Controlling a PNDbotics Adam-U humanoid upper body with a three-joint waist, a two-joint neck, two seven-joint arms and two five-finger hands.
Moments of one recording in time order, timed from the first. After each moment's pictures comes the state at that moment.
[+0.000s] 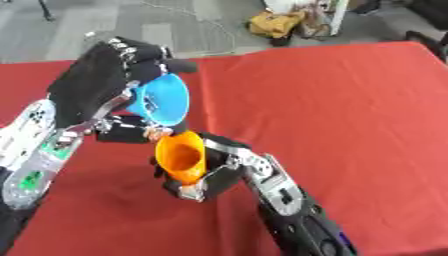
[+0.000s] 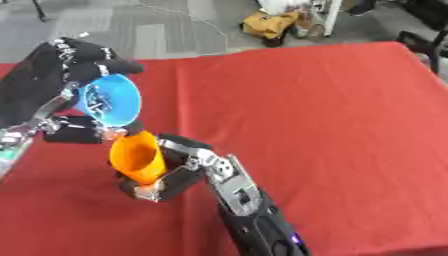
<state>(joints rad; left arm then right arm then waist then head) -0.93 0.43 -0.40 -1.52 -0.99 -0.53 0.28 -0.80 0.05 0.16 -1.16 -0.01 -0.28 0.80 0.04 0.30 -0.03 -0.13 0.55</state>
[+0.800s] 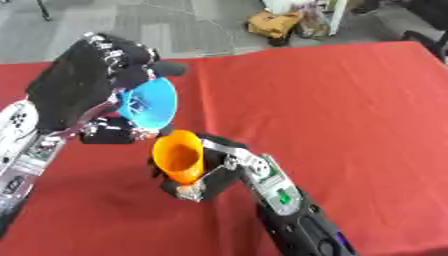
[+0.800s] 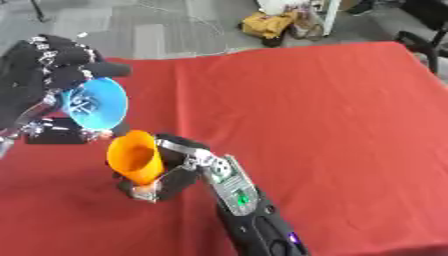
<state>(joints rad) -0.90 0.47 -0.39 -1.60 -1.09 -0.54 0.35 -0.80 0.05 0.16 -1.16 -0.01 -0.28 0.79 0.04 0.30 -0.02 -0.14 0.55</state>
